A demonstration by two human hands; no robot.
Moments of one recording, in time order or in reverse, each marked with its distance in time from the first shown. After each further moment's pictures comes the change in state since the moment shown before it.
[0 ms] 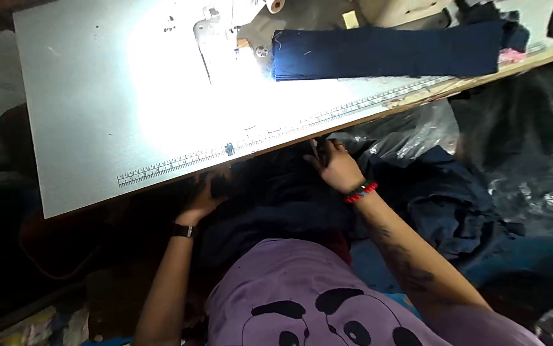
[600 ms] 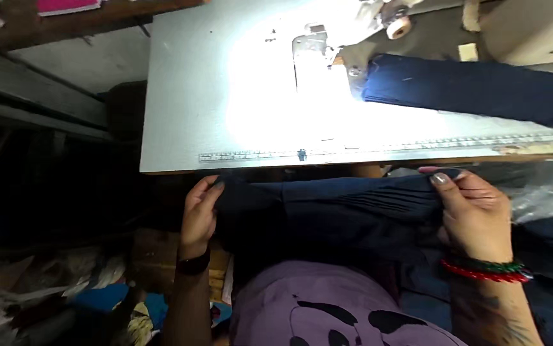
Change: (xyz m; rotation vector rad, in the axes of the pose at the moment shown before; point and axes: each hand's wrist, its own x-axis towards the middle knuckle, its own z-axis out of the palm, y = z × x) left_hand -0.128 0.016 -0.082 -1.175 0.579 0.136; right_hand -0.036 -0.041 -0.056 0.901 0.248 -0.318
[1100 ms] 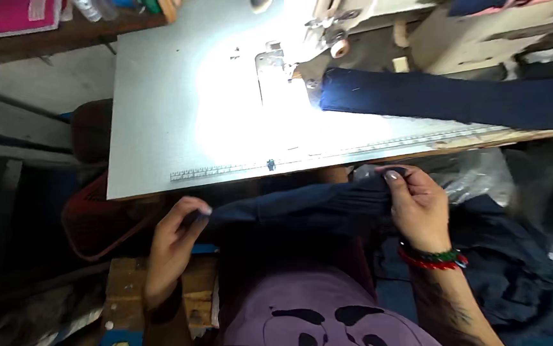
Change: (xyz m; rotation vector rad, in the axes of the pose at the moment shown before) left_hand -0.006 0.017 -0.011 0.357 -0.299 0.421; right_hand -0.009 -0.014 -0.001 -0.279 0.050 -0.170
